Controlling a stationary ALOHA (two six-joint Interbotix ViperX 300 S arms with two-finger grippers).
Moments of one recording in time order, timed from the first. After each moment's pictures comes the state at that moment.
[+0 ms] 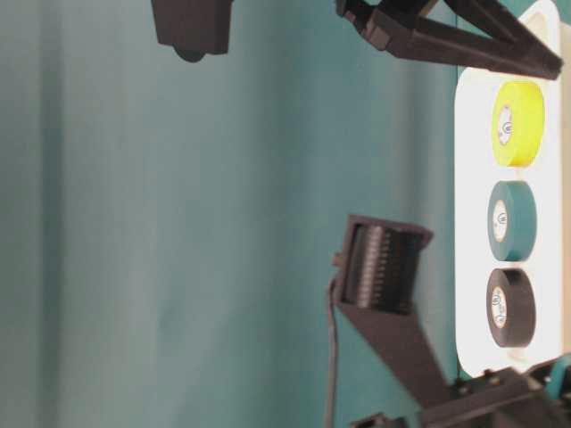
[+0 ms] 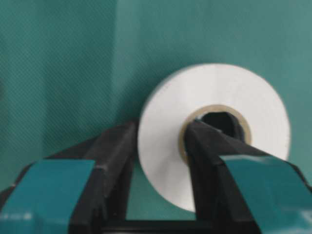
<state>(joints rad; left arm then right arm) -0.25 0.19 0.52 -0.02 0.36 -0.31 0.21 -0.12 0.80 -0.64 0.16 0.73</state>
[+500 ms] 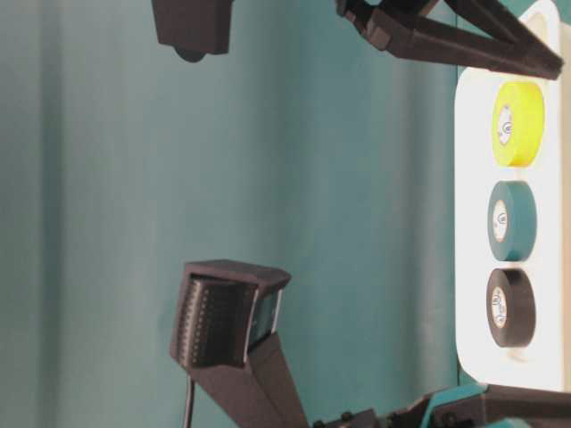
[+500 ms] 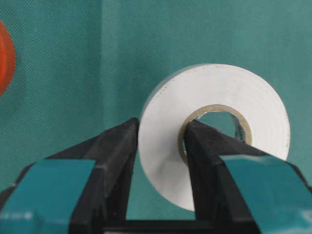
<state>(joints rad) -0.26 0.04 0.52 -0.02 0.51 -0.31 0.21 -0.12 0.80 -0.64 0.16 0.73</state>
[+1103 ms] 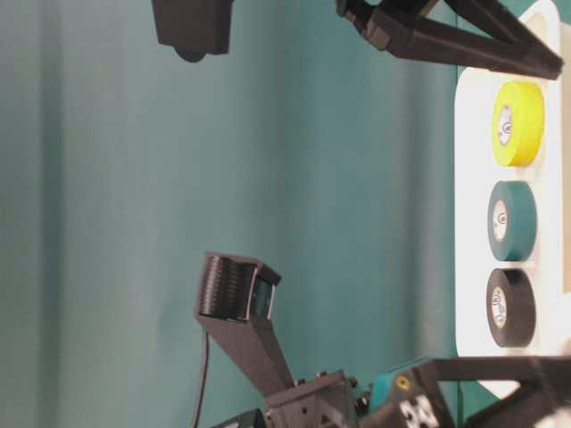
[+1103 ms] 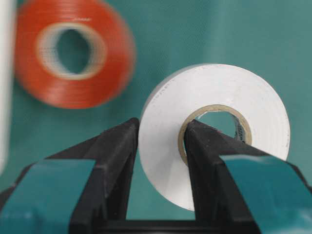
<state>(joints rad) -0.04 -0.01 0.57 -0.02 0.51 -0.30 0.21 -0.12 0.80 -0.64 0.16 0.73</state>
